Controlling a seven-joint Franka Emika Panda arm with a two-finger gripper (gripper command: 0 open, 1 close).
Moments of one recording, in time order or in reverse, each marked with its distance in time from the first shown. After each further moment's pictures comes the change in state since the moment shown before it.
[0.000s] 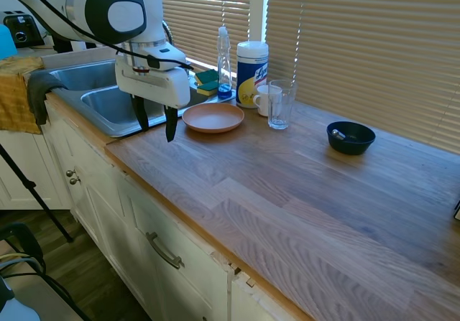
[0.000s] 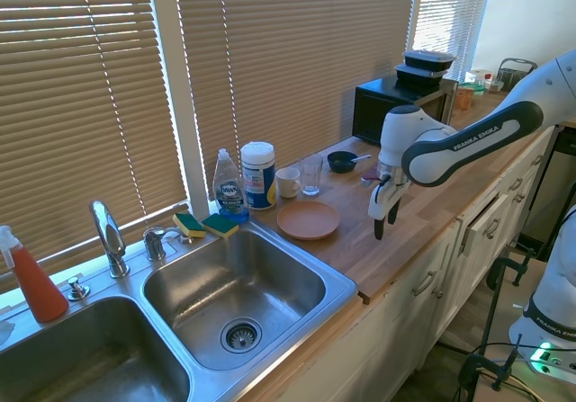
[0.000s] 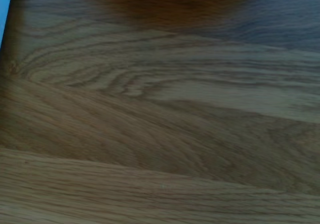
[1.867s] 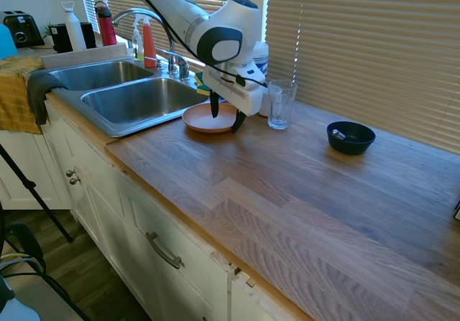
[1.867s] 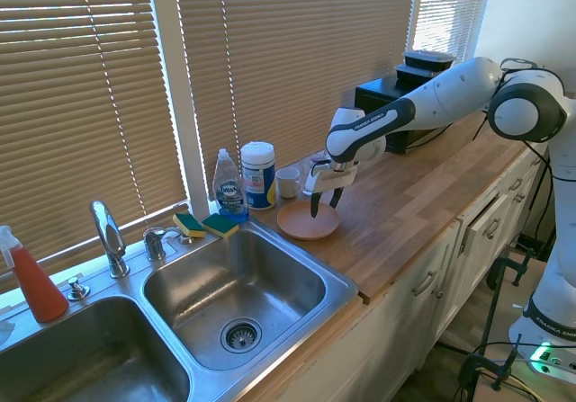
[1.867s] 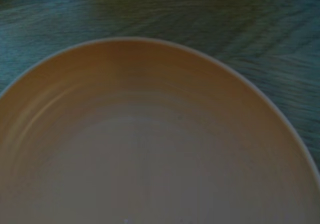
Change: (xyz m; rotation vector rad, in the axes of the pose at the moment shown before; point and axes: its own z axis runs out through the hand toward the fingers) arm 0.199 -0.096 0.062 0.223 -0.131 0.196
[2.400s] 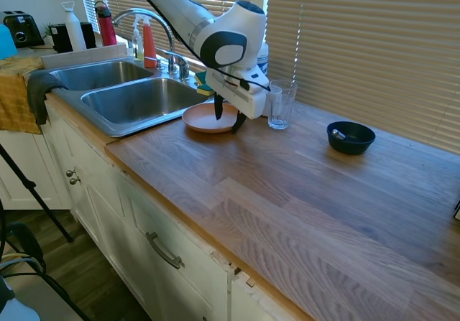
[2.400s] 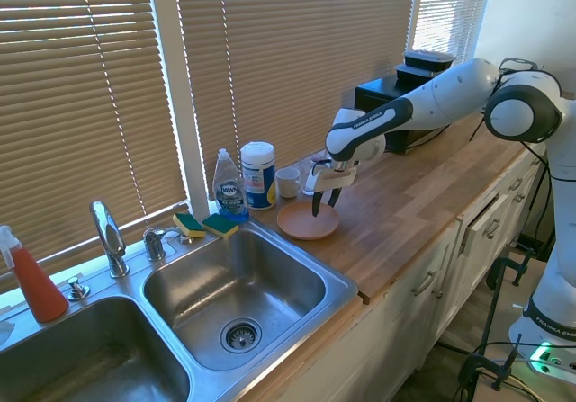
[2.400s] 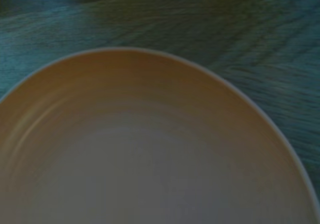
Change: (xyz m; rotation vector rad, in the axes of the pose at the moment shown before) arm 0.009 0.002 0.003 0.022 -0.020 -0.004
